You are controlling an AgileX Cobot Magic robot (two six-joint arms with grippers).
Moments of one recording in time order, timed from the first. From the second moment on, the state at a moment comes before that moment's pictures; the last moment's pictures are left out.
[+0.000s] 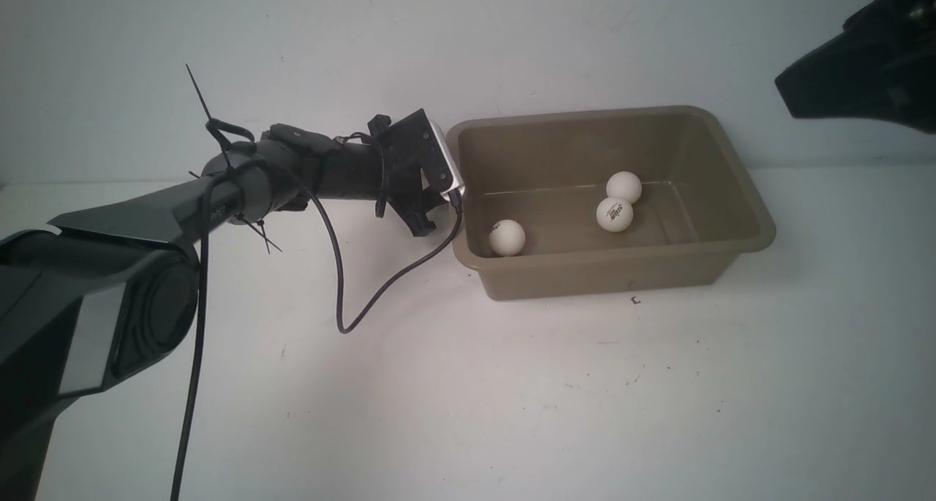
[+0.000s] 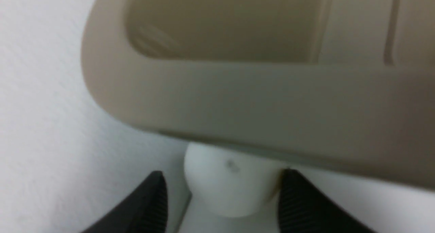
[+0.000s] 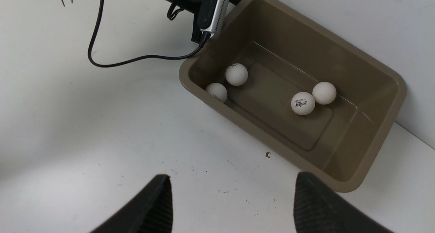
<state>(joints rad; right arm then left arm) 0.43 1.21 -1.57 0.13 1.28 -0.31 -0.18 2.58 -2.05 -1.31 0.50 2.13</state>
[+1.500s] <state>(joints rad) 0.43 1.21 -1.57 0.13 1.28 -0.31 -0.23 2.59 -2.05 -1.45 0.48 2.27</state>
